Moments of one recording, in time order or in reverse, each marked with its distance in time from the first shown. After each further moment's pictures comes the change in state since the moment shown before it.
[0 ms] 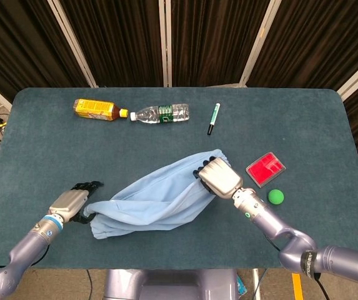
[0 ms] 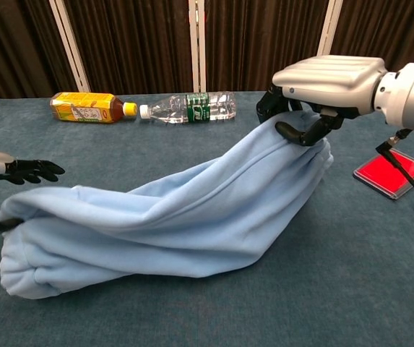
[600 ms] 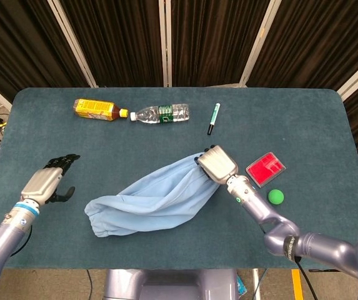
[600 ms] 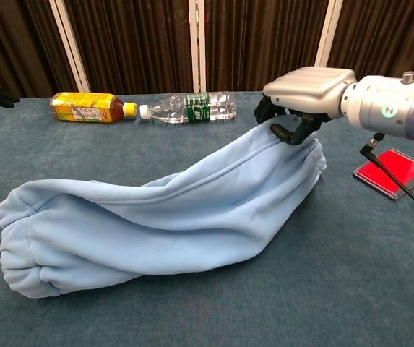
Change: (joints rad) left arm 0.070 0.147 -0.075 -0.004 0.115 0.107 -0.167; right arm 0.086 -0.146 0.026 0.228 0.172 -0.073 -0.112
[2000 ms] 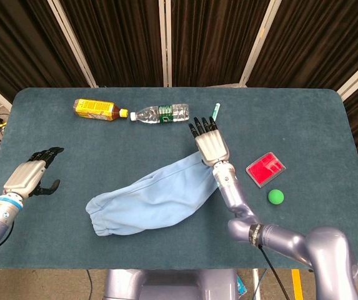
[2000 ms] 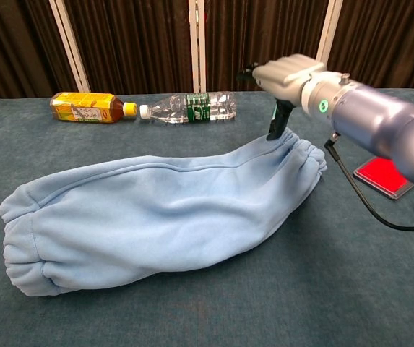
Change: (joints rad) left arm 0.030 0.056 -0.026 0.084 0.065 -0.062 -0.114; right arm 0.120 -0.238 0.091 0.207 0.383 0.161 -0.322
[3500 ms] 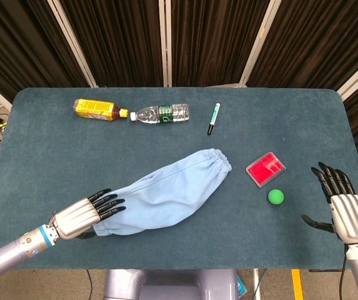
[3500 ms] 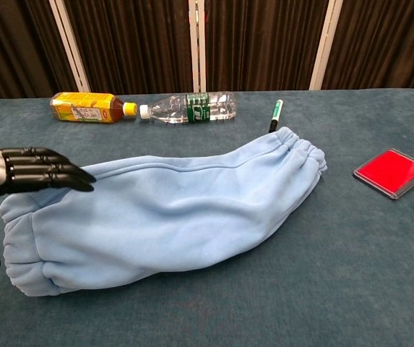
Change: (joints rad) left arm -0.049 -0.237 0.261 0.312 0.941 0.243 -0.082; right arm -0.794 0.748 -0.321 -0.627 -0.610 0.562 0.802
